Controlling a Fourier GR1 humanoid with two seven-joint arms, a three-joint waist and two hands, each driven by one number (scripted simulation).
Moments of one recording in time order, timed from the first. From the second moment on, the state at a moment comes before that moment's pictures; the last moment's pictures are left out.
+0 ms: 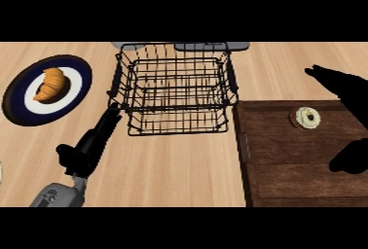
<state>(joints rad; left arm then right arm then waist) -0.13 0.34 -0.30 -1.32 0.29 0.09 -0.16 -0.43 -0.88 0.28 -1.89 0.24 0.46 0.70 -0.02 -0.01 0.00</state>
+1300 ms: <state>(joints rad) -0.10 0.26 -0.20 -1.35 0.18 -0.01 -0.13 -0.26 -0.61 0.18 -1.65 0.69 0.40 0.59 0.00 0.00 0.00</state>
